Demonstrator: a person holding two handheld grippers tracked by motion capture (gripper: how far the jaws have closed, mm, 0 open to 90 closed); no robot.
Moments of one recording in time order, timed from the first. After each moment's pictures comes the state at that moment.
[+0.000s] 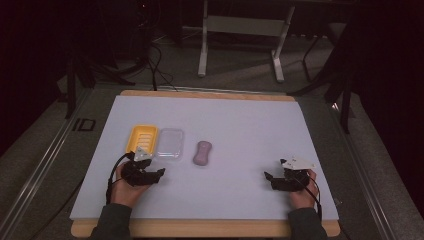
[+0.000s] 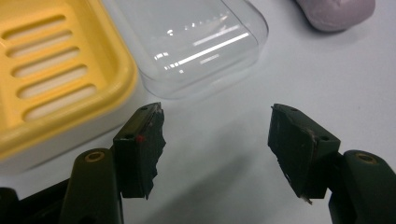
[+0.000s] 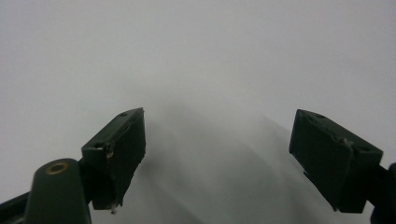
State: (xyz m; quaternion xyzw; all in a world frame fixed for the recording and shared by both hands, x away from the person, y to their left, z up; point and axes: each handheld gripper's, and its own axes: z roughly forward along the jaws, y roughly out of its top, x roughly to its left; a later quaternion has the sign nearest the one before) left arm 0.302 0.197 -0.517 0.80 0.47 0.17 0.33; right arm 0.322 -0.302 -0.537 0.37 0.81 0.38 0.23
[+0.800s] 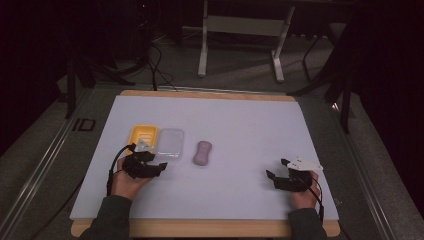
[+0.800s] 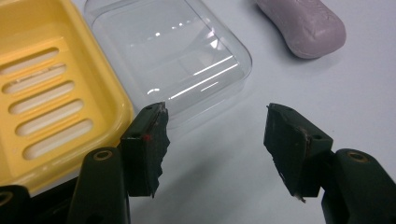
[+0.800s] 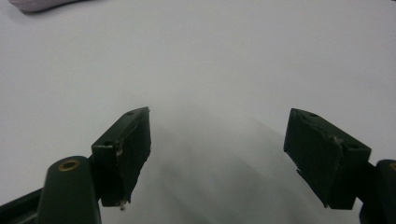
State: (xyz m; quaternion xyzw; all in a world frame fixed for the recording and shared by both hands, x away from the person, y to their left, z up) left arm 0.316 0.192 -0.499 0.81 0.46 0.14 0.34; right arm 0.318 -0.308 -0.535 0.37 0.80 0.41 0.23
